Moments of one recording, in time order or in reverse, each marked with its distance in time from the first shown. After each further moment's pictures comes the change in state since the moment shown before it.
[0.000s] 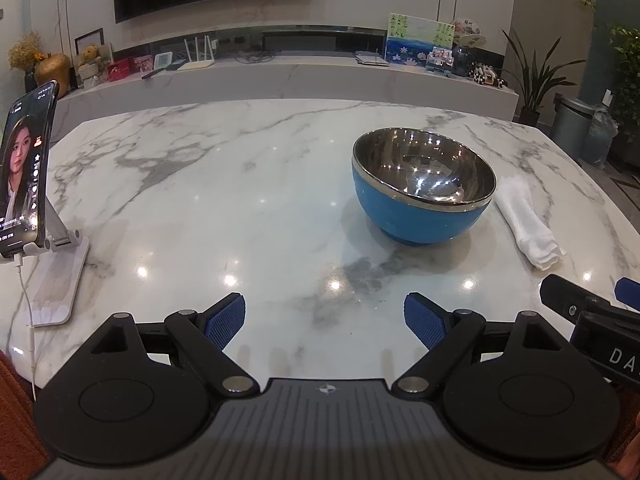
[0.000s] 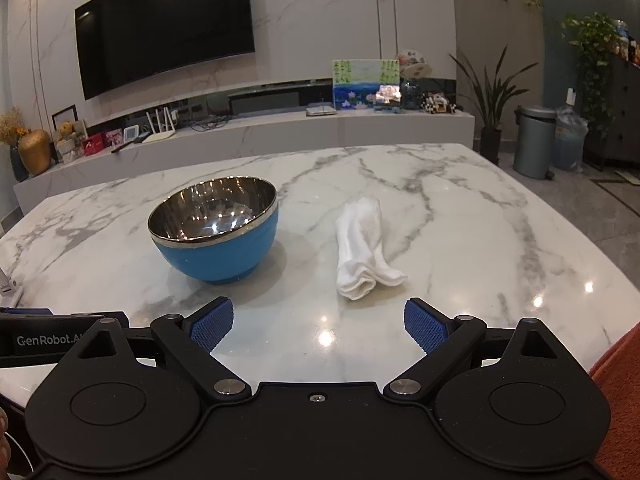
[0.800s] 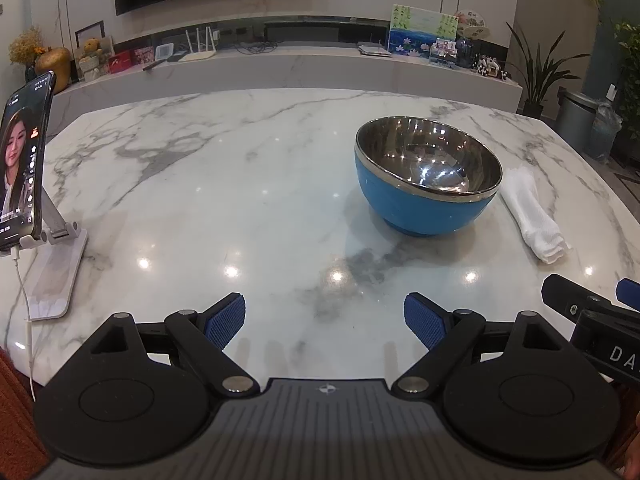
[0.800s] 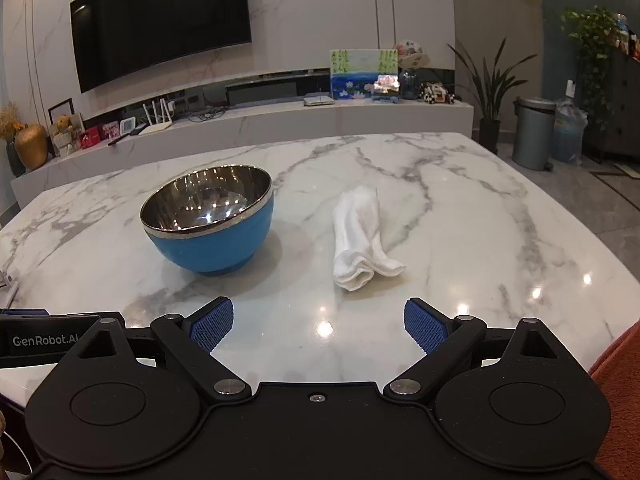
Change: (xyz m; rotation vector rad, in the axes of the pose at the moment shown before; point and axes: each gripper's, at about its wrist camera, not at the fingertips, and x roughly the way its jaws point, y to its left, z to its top) left arm 0.006 0.000 -0.001 -0.005 0.035 0.004; right arm 0.006 -0.002 0.000 0.004 0.028 -0.003
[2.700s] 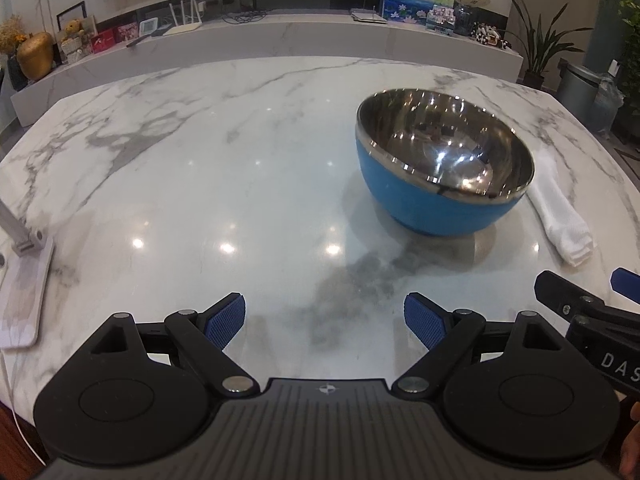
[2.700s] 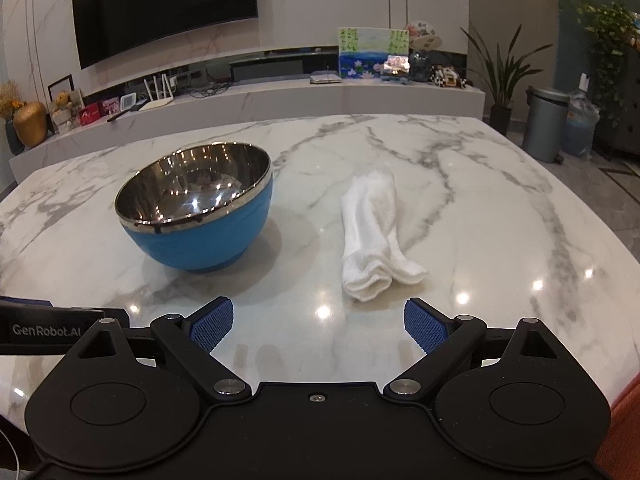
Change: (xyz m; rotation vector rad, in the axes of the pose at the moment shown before) left arm 0.040 -0.001 0.024 0.032 0.103 -0.025; right arm 0.045 0.005 0.015 -0.043 0.063 0.003
